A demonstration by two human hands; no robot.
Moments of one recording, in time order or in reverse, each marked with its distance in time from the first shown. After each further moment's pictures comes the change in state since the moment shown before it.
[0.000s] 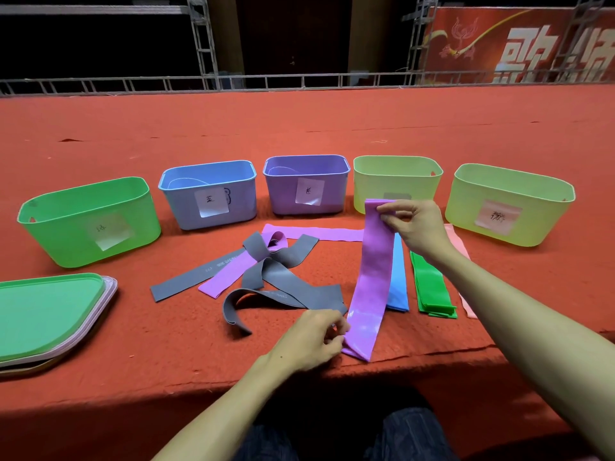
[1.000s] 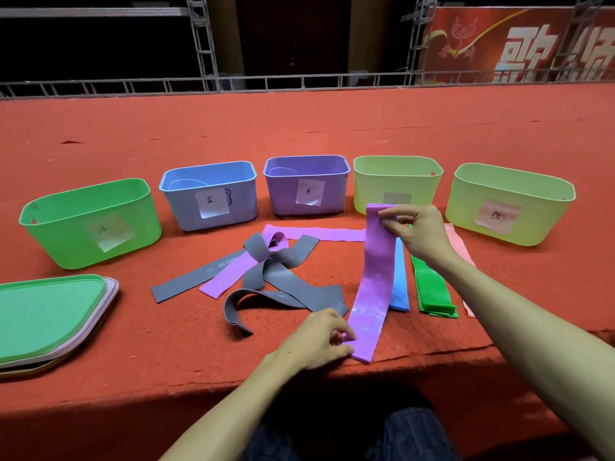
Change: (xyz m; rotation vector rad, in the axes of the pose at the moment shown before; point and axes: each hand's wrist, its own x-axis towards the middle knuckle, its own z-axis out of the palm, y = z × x) left_hand 0.006 0.005 0.003 0.060 -0.128 -0.072; right_hand -0.008 0.005 0.000 -0.022 -0.007 -0.006
